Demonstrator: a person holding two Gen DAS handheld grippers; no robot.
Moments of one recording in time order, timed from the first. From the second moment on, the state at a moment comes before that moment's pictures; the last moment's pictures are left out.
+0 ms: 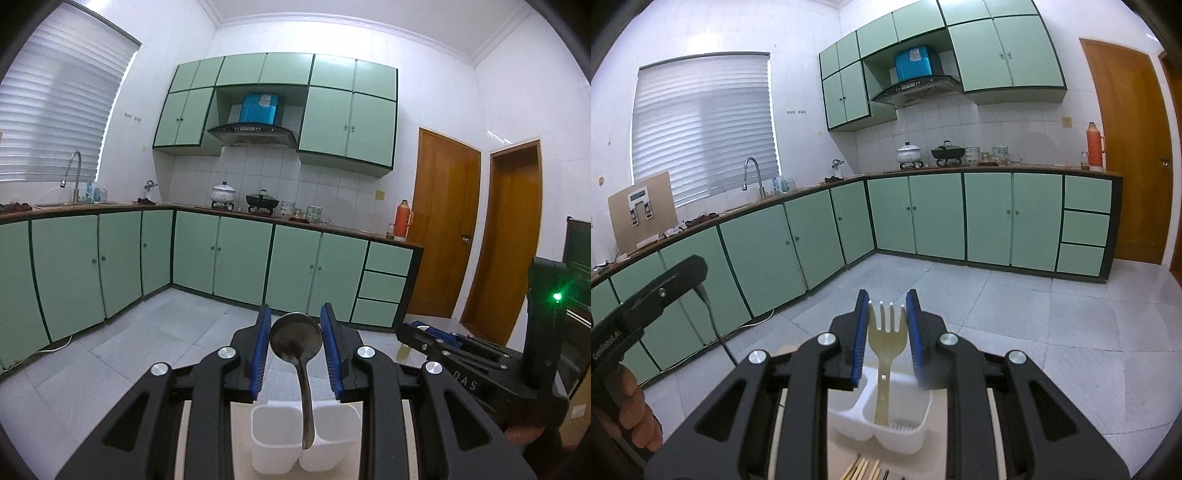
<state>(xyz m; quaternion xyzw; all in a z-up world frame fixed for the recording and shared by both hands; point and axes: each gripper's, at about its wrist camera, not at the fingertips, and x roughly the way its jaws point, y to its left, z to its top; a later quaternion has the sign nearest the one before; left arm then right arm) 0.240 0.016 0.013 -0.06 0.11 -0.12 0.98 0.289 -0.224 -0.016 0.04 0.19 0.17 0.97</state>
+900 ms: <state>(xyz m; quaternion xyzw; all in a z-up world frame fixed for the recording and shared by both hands) 0.280 0.020 -0.079 -0.05 0.22 -0.08 0.97 0.292 -0.216 -0.088 0.05 0.25 0.13 0.96</state>
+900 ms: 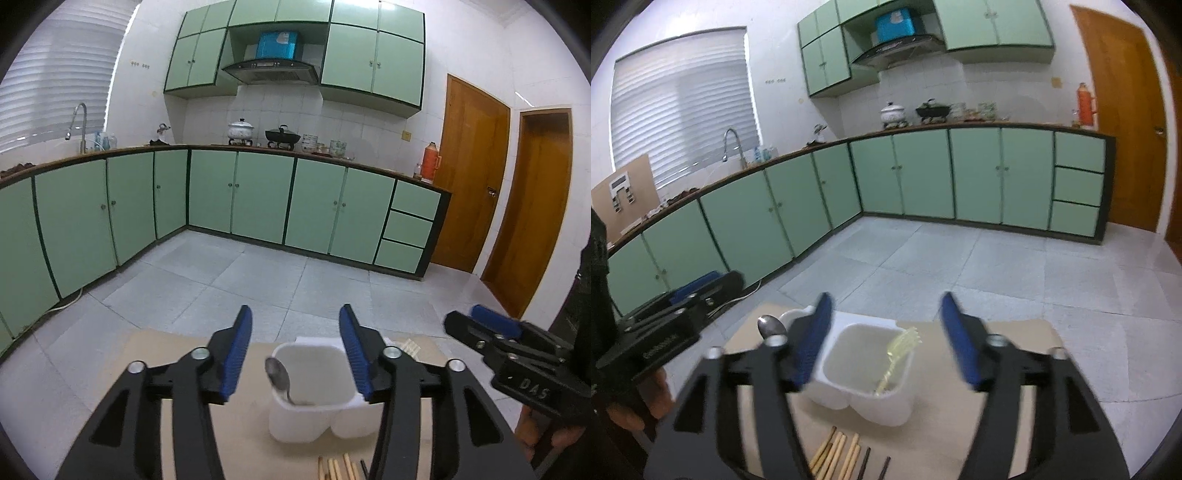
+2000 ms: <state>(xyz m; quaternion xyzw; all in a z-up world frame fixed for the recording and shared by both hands) 0.093 0.019 -0.206 0.01 0.40 -0.08 0.91 0.078 -0.234 -0.202 0.05 0.36 0.07 0.93</state>
